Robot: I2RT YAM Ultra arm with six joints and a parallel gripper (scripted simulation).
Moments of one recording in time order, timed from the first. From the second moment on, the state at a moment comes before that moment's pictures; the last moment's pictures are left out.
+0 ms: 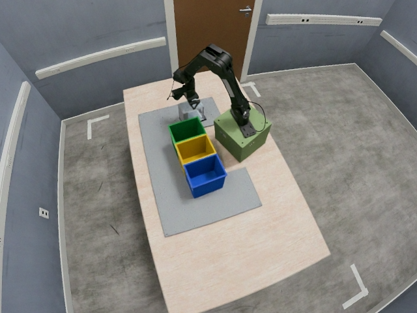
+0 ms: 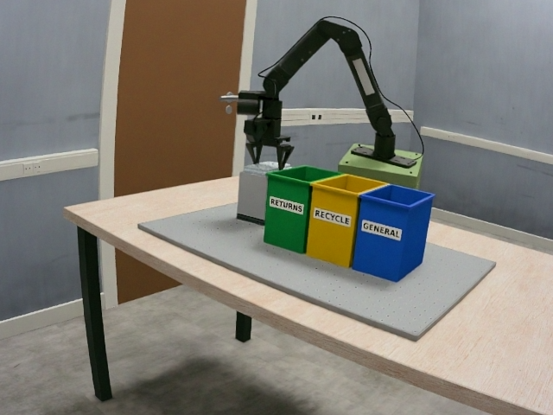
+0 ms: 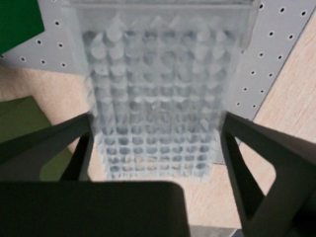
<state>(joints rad) -0.96 1.99 1.13 -0.68 -0.13 -1.05</state>
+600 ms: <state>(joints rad) -0.97 1.94 1.17 -0.78 -0.13 -1.07</state>
